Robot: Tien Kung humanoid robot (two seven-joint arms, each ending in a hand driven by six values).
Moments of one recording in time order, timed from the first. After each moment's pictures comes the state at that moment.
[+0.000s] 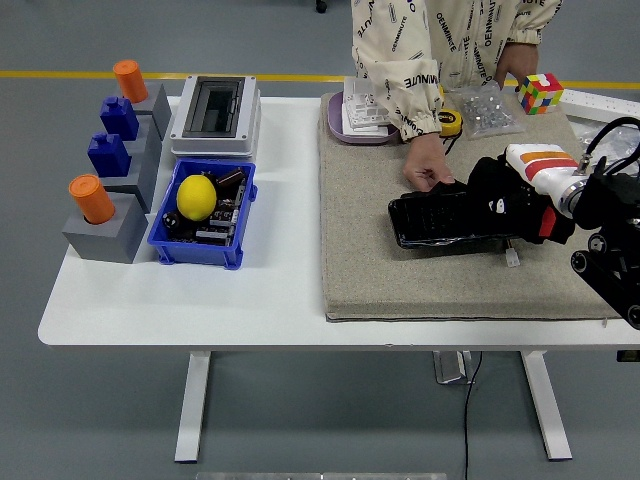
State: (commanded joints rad) left arm -0.02 0.17 -1.54 -0.18 1.22 0.05 0.25; right arm 0.80 -0.34 0.62 0.83 -1.89 -0.10 -0.07
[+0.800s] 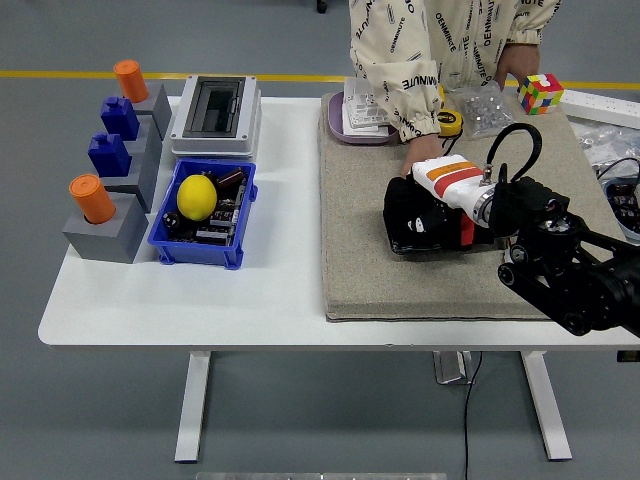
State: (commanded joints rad) left arm -0.02 0.17 -1.53 -0.18 1.22 0.06 0.25; right arm 0.90 -0.22 0.41 0.89 -1.87 -0.09 -0.09
